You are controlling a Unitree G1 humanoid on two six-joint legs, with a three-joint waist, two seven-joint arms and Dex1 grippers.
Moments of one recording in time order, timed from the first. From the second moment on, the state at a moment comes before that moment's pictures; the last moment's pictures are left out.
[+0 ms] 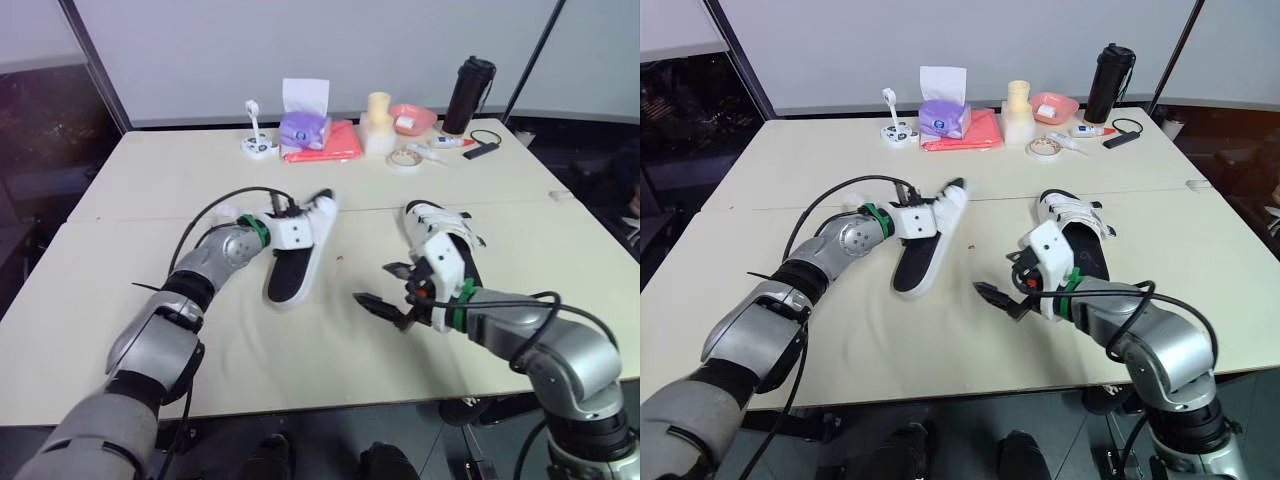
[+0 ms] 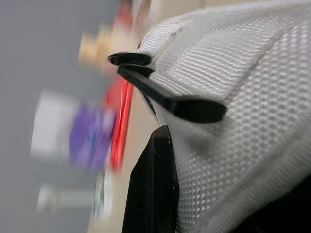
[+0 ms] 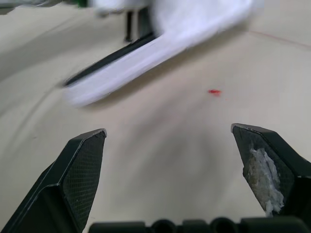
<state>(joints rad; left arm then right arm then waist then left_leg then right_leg) -1.08 0.40 -0.44 1.06 0.52 -0.78 -0.32 -0.37 -0.60 -0.08 -0.61 0.59 1.13 0.45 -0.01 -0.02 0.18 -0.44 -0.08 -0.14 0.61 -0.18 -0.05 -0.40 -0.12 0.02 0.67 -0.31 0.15</state>
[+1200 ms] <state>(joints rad) -1.26 0.52 -0.84 1.02 1.14 -1.53 0.22 -0.40 -0.77 -0.23 -0.57 0.63 1.10 0.53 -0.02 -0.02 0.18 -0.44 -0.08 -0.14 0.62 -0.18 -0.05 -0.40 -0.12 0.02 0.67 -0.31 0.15</state>
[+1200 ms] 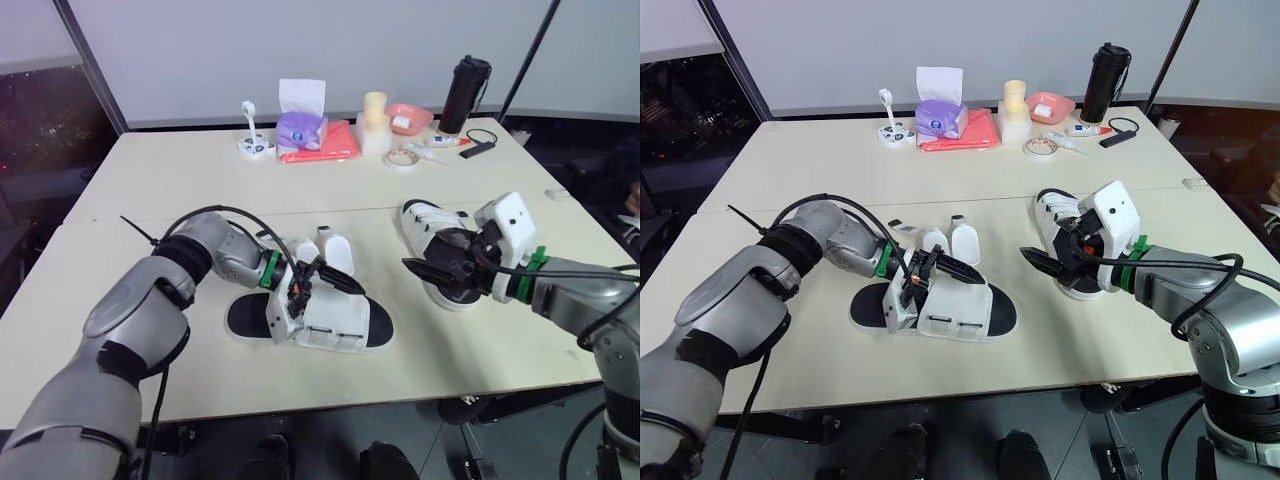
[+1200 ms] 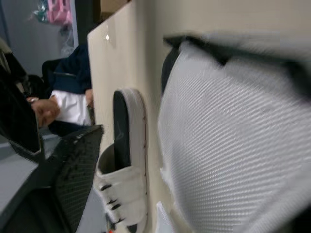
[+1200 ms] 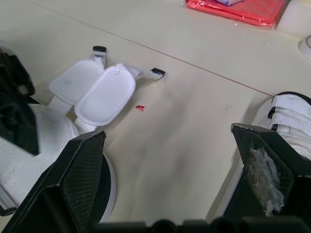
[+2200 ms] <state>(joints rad) -1.35 0.57 0.49 2.08 0.62 -0.75 -1.61 -0.40 -0.74 -0.12 -0.55 0.64 1.06 0.53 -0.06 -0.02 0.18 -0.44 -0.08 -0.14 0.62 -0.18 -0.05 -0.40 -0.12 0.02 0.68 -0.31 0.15</state>
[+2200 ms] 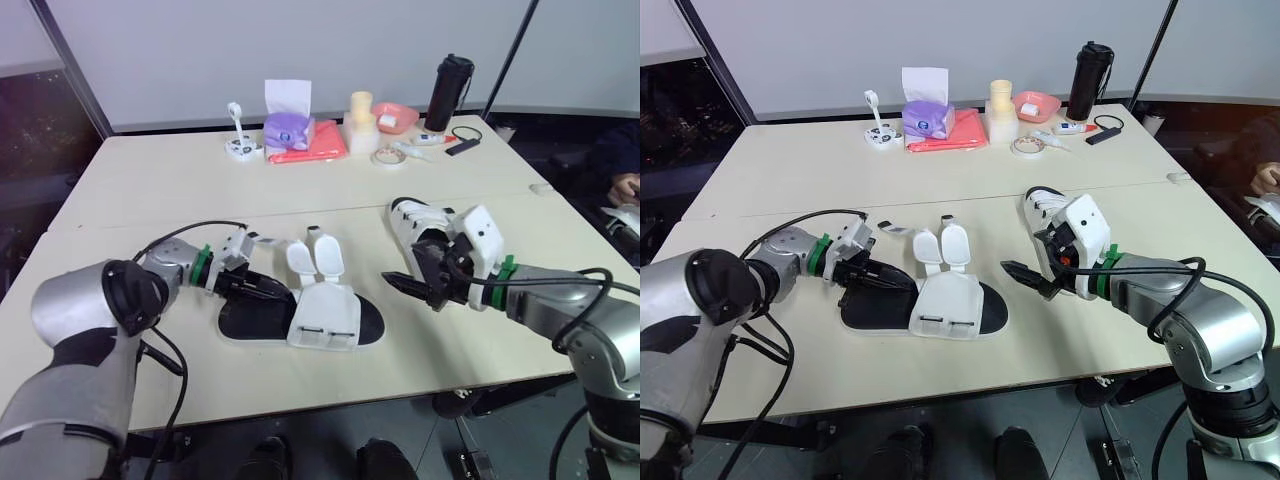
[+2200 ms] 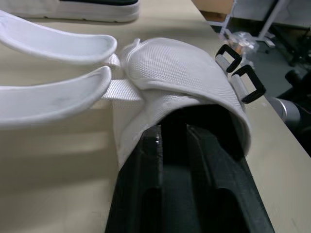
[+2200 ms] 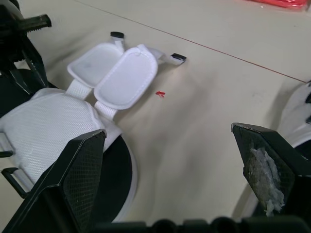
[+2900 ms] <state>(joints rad) -1.41 0.63 0.57 2.08 0.44 -0.43 -1.56 -0.26 -0.72 0.15 -0.58 0.51 0.92 0.58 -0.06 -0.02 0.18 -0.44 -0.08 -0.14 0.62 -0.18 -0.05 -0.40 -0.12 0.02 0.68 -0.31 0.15</state>
